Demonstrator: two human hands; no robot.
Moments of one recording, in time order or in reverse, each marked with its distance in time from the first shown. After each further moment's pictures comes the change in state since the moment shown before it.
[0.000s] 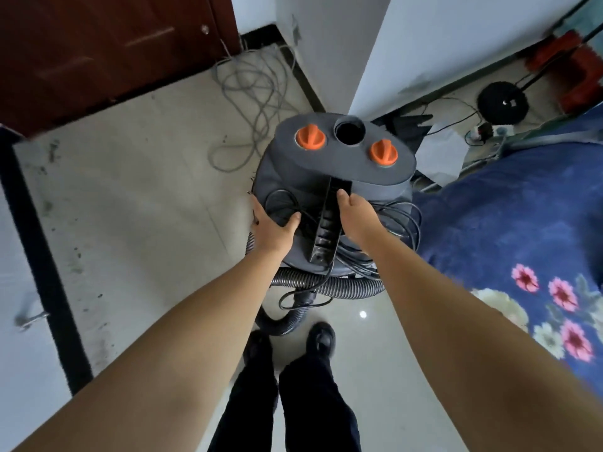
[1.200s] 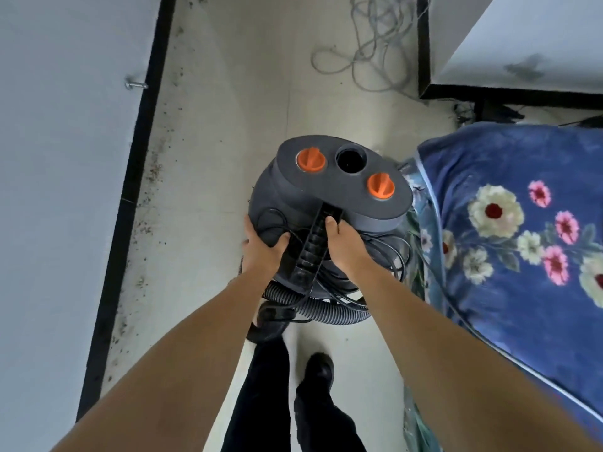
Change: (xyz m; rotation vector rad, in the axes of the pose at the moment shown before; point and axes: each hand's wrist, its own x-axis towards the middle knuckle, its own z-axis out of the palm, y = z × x) left_hand -0.362 -0.330 0.087 -0.323 0.297 -0.284; right_hand -0.327 0.271 0.075 -0.230 -0.383 -0.237
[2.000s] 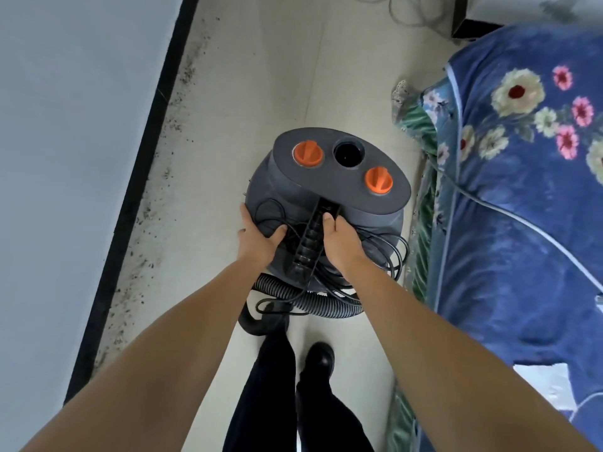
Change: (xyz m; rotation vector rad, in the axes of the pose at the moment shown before) left_hand -0.213 -0.280 -0.022 -0.022 0.018 -0.054; right_hand -0.266 0.178 0.137 -0.107 -0.043 -0.055
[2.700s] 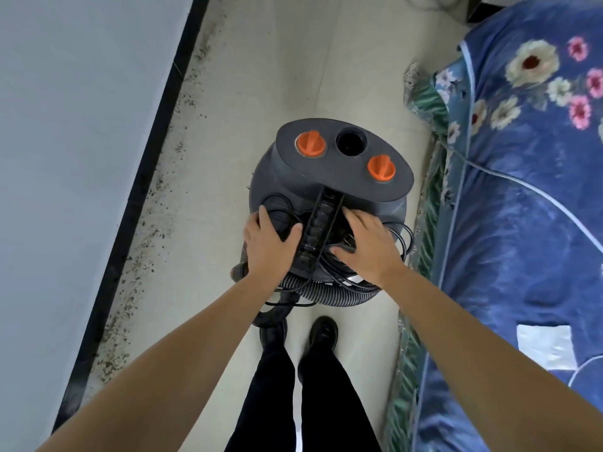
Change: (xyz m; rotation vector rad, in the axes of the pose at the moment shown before) left_hand -0.103 -0.064 0.005 0.178 0.134 0.209; right_hand -0.078 0.083 0.001 -0.594 0.016 -0.476
